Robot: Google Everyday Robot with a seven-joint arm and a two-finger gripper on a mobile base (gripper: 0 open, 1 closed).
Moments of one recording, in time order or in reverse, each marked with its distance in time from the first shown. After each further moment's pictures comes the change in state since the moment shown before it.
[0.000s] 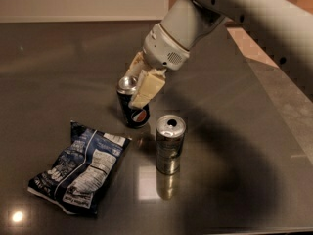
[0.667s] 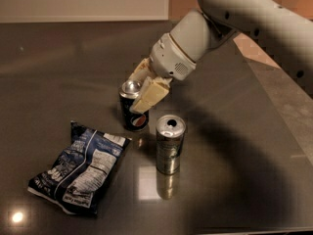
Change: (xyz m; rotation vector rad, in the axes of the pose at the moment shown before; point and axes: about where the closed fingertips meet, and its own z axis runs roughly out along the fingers) arm 0.004 0.013 0.007 0.018 -0.080 0.023
